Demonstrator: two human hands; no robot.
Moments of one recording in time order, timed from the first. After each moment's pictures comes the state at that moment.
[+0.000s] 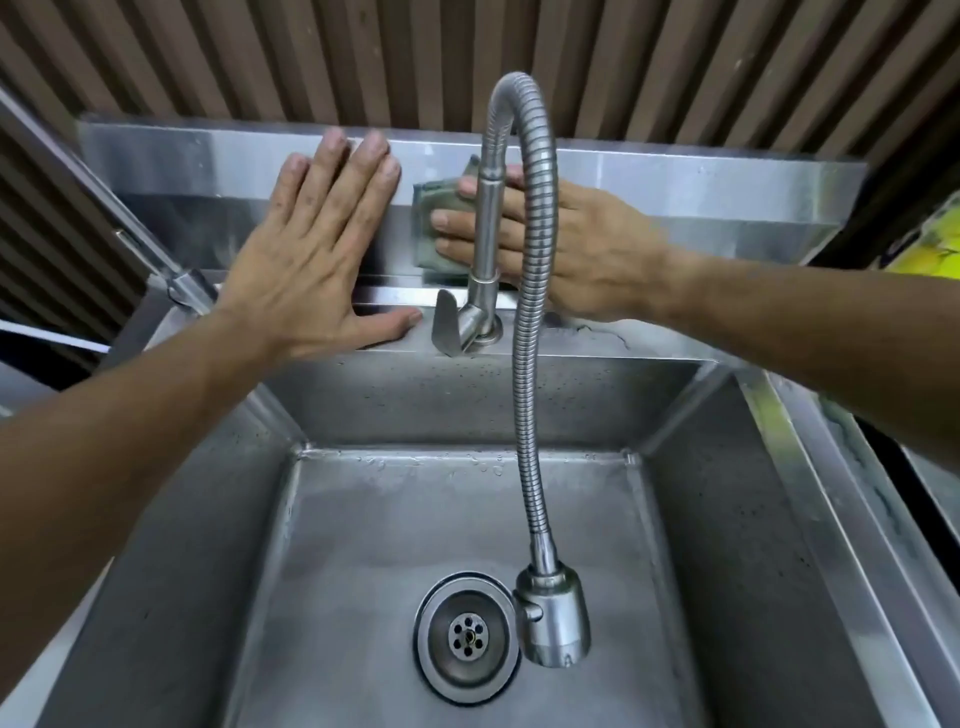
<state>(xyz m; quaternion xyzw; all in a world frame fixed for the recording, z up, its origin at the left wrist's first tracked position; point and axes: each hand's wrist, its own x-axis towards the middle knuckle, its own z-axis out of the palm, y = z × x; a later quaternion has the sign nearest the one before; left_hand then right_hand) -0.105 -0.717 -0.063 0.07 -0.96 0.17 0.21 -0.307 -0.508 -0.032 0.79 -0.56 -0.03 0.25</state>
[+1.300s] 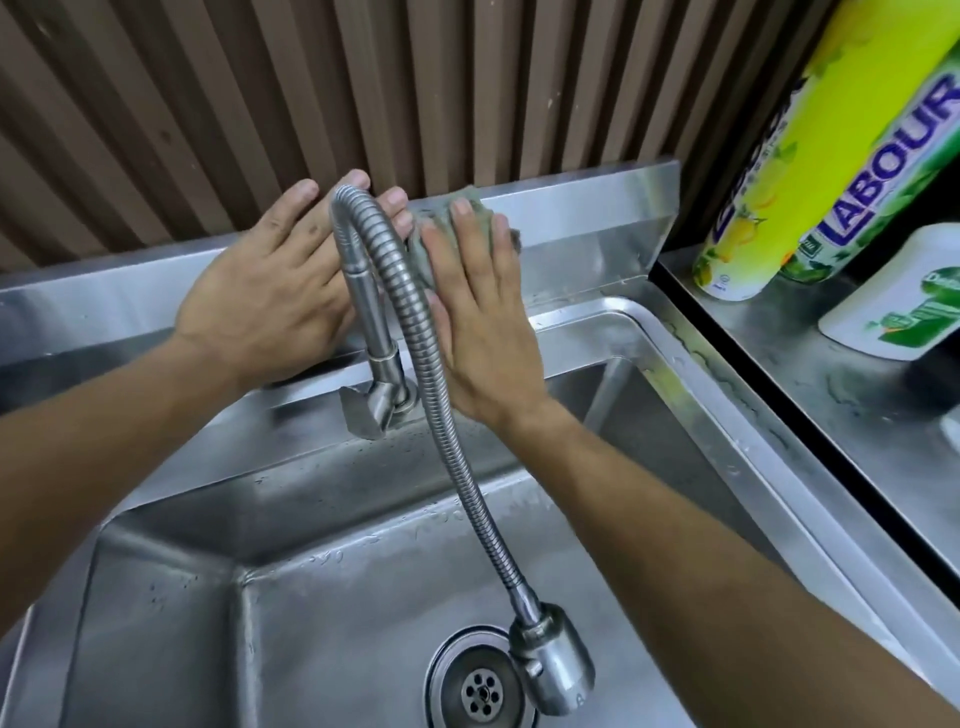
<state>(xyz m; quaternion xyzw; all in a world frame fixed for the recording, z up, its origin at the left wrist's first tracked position) -0.196 -0.711 -0.029 -0.20 -0.89 0.27 0.32 -0.267 -0.507 -0.096 0.40 -0.83 0.26 0.29</state>
